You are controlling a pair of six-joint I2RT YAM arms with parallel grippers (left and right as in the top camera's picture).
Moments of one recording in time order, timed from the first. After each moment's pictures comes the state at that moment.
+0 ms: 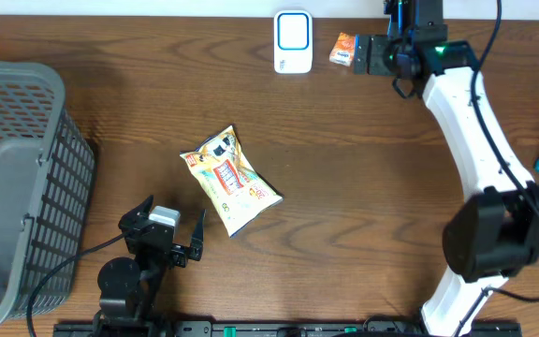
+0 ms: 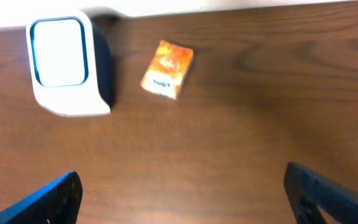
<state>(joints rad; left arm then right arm) -0.08 0.01 0.11 -0.36 0.18 0.12 0.15 1.97 1.78 -0.67 0.01 0.21</state>
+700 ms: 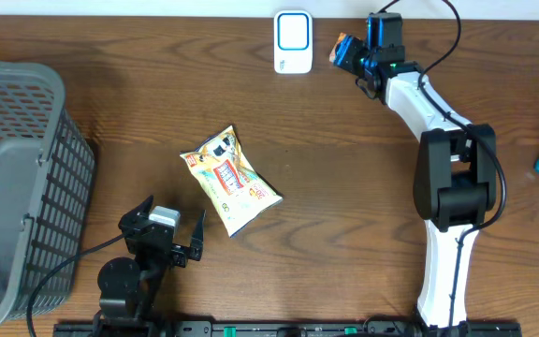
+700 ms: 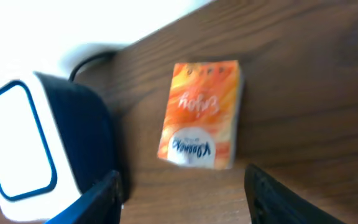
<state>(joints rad) -0.08 0.01 0.11 -0.36 0.18 0.12 0.15 2.32 1.77 -0.17 -0.09 0.57</state>
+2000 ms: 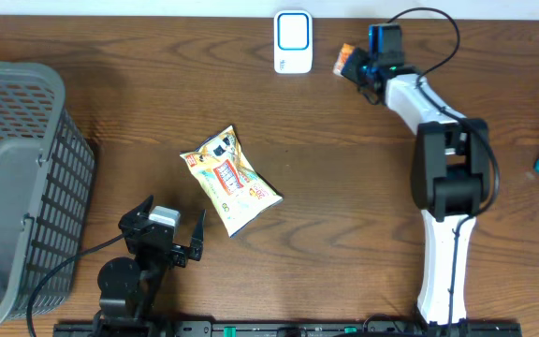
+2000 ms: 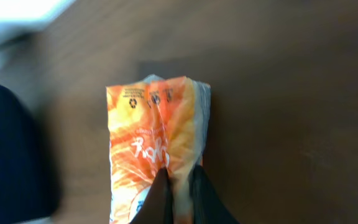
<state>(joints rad) -0.08 0.01 0.11 -0.36 0.18 0.12 0.11 2.40 1.81 -0.30 -0.09 0.62</state>
